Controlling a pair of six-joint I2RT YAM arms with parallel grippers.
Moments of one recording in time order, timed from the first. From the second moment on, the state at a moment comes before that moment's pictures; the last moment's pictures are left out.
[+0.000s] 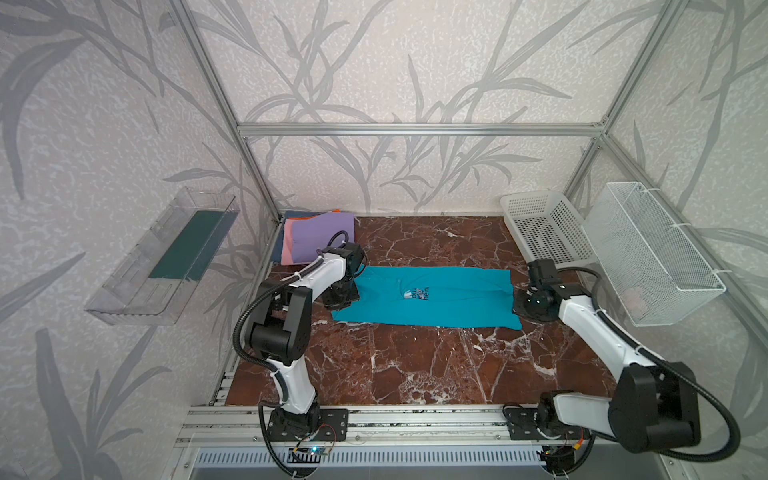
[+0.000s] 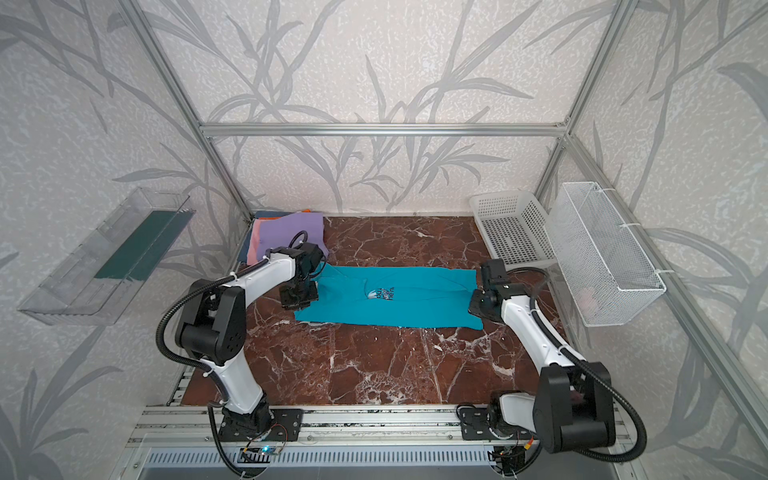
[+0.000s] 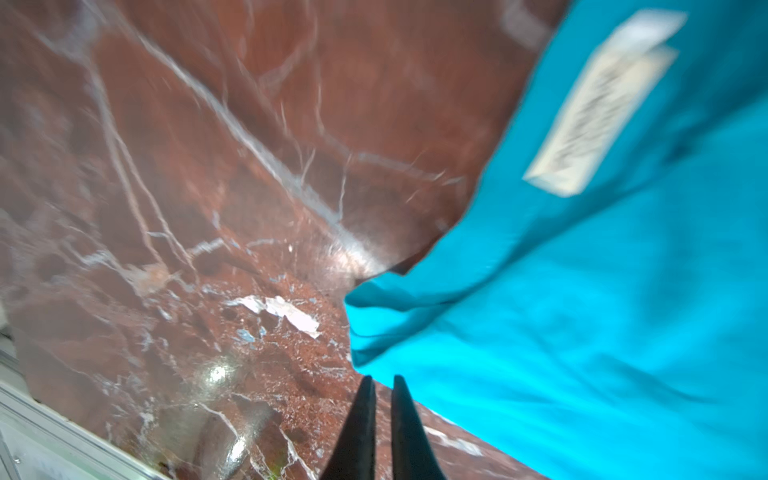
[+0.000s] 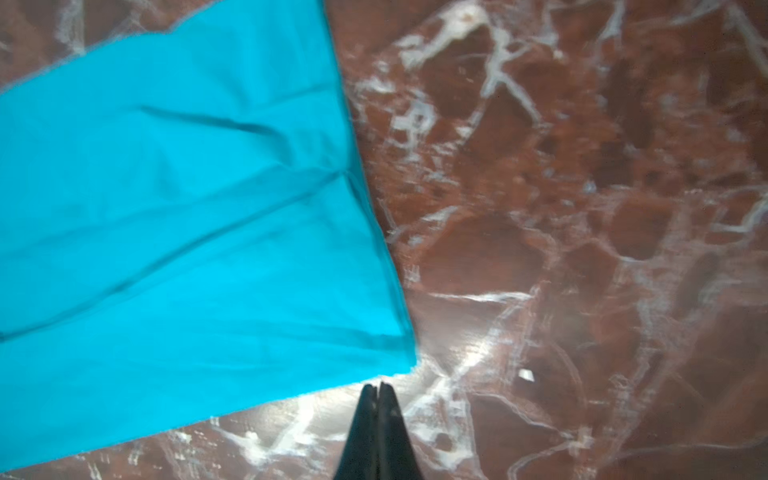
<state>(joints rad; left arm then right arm) -0.28 1.81 1.31 -1.07 -0.26 -0.65 0.16 1.36 0.90 -0.73 0.07 0.42</state>
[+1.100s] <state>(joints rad) -0.53 2.37 1.99 -1.04 -0.17 -0.61 0.88 1.64 0.87 -0.60 0.18 0.53</state>
